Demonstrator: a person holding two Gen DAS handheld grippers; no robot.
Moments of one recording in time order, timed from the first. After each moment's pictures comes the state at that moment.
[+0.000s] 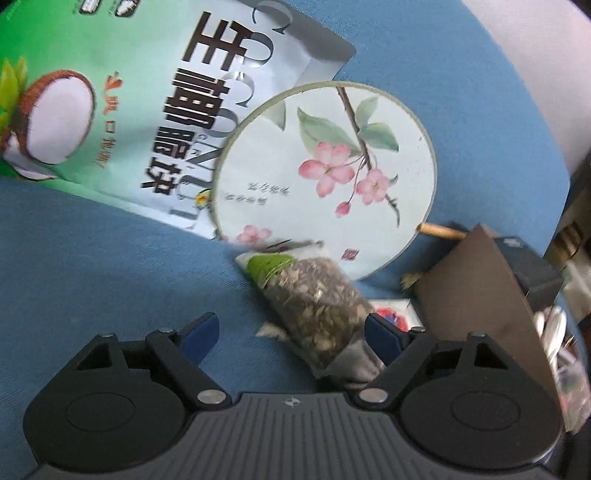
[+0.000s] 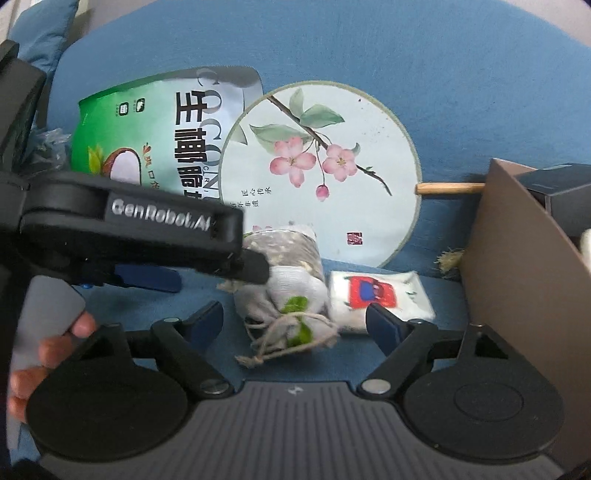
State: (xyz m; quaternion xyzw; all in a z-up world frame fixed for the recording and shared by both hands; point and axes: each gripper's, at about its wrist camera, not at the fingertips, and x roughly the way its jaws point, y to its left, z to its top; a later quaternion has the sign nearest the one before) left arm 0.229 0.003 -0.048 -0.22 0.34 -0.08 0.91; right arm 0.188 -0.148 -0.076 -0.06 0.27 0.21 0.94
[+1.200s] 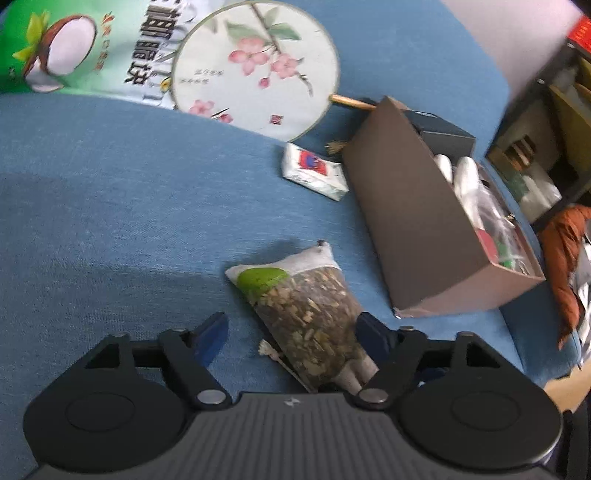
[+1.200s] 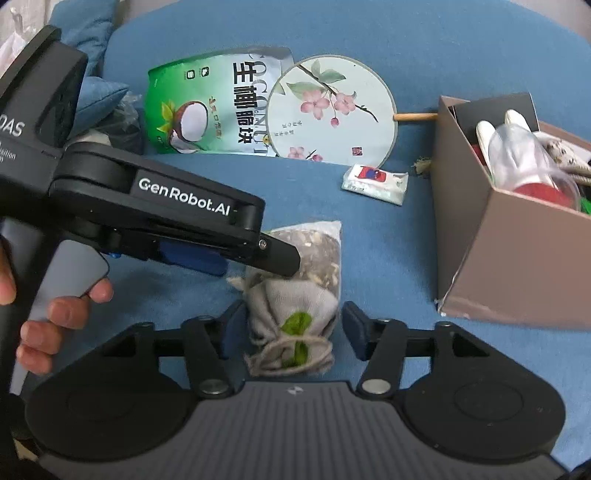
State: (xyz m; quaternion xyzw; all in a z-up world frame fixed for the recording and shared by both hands) left arm 0.098 -0.046 -0.048 -0.19 0.42 -0.14 0.87; right arm 0.032 -0.212 -0.062 -0.06 0.33 0.23 0.91
